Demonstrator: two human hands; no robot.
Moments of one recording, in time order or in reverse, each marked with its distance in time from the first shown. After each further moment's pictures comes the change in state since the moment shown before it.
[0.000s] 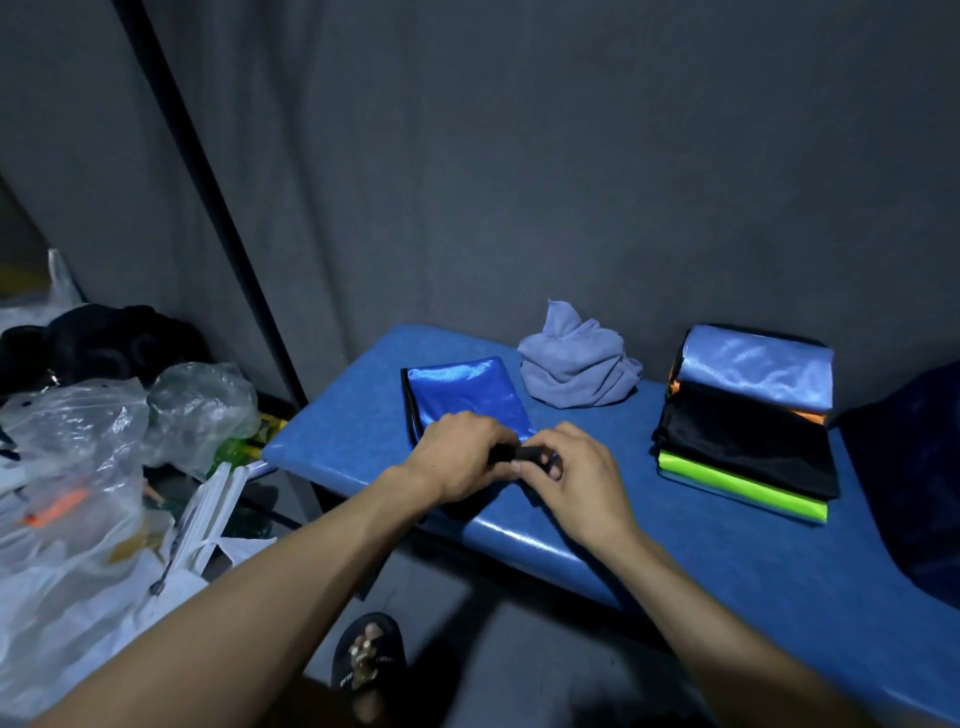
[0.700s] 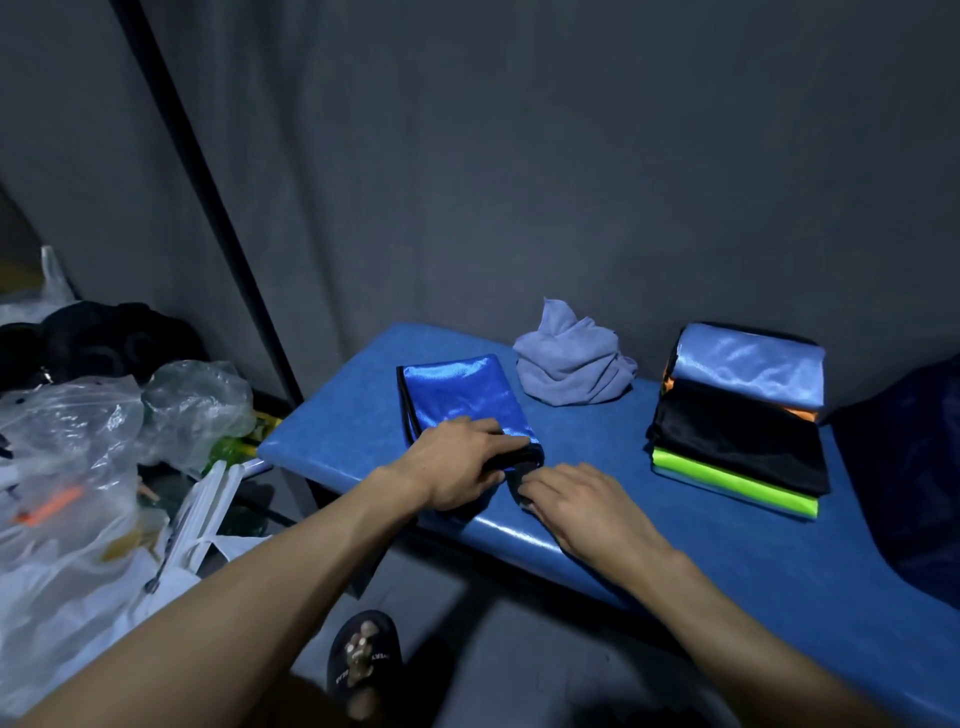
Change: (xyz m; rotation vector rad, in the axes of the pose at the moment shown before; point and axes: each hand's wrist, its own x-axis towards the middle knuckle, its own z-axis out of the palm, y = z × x) left_hand -0.008 -0.003 0.004 0.052 -0.098 0.101; right_hand -0.026 0.026 -0.008 -0.500 -0.162 -0.527
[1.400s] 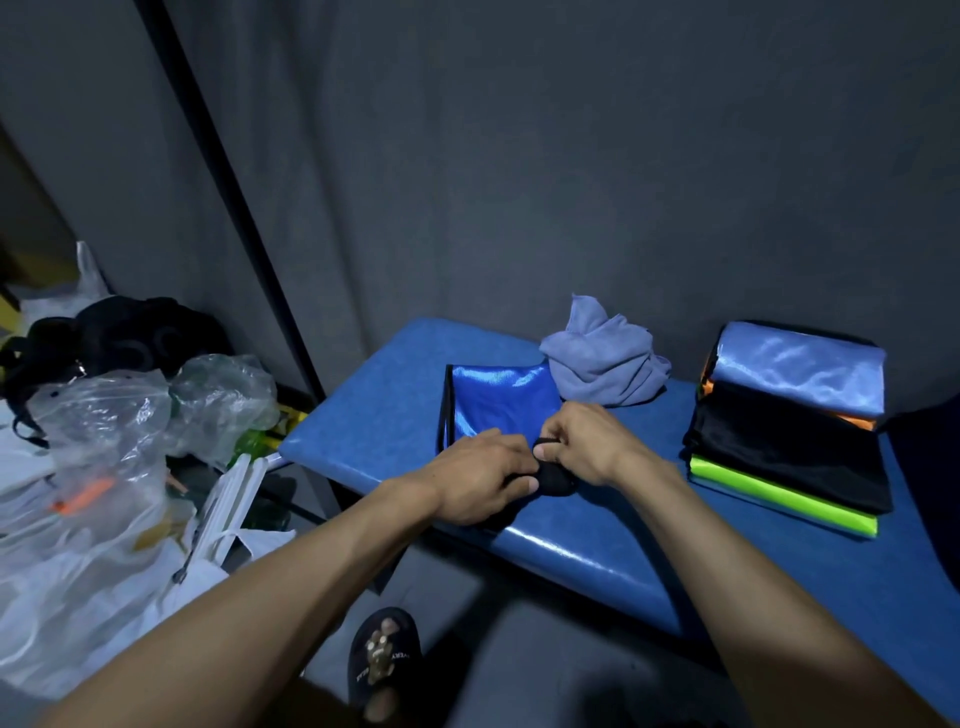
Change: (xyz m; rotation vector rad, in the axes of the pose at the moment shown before) left_hand -0.007 -0.006 0.004 -0.147 -0.088 0.092; right_hand 0.089 0.034 -0.008 0.386 -0.425 0.526
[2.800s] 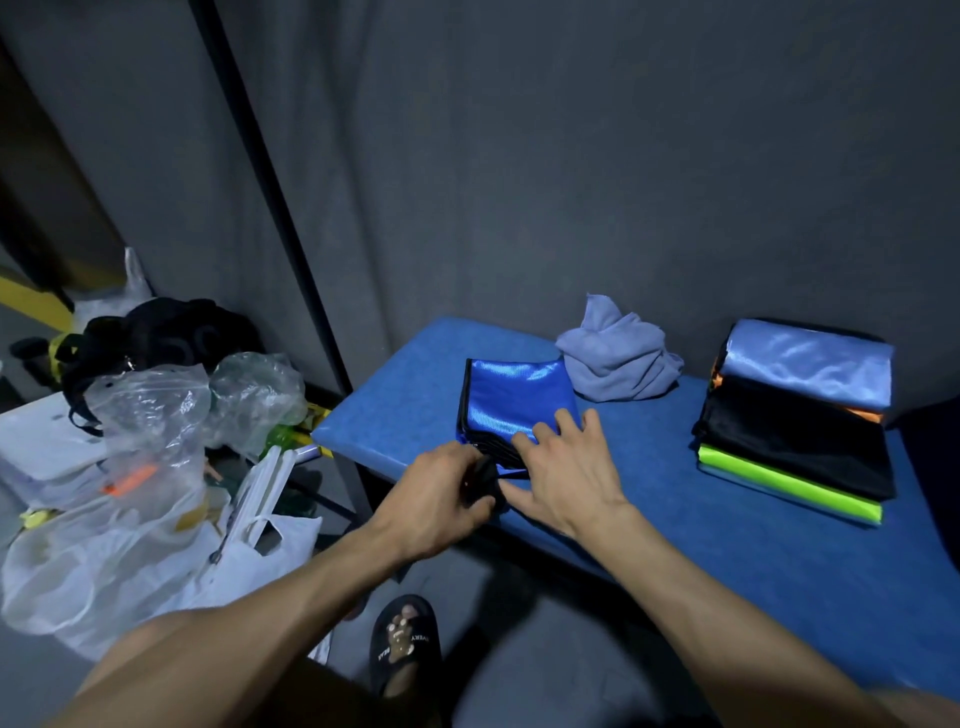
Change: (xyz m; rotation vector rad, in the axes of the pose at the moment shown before) left_hand -0.081 0.014 0.012 -0.170 0.365 -0.345; right_hand -0.037 -0.043 0.059 -0.634 0.438 -0.222
